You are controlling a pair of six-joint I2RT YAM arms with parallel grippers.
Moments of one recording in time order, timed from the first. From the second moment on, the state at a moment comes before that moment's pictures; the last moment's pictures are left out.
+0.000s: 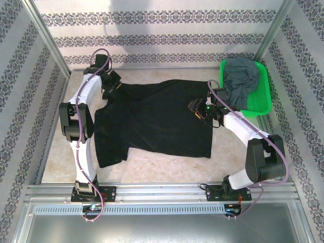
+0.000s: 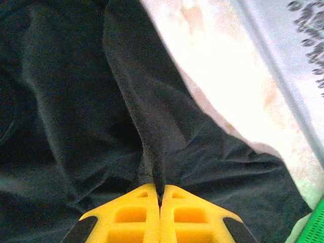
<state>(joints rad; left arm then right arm) -0.02 2.14 1.94 -0.78 0.21 -0.90 0.18 1.49 0.95 -0.30 -0.39 0.88</state>
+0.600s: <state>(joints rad) 0.02 2.56 2.30 -0.11 0.05 -1.10 0.18 1.38 0.90 -0.31 -0.40 0.89</state>
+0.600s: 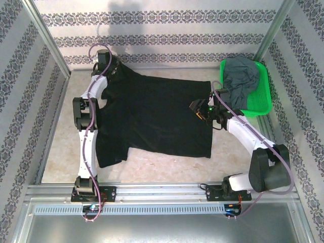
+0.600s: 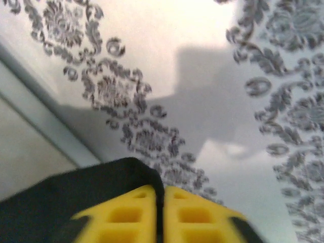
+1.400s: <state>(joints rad) 0.04 1.65 1.08 -0.58 0.00 -1.00 0.16 1.24 0.75 -0.86 -0.26 0.92</state>
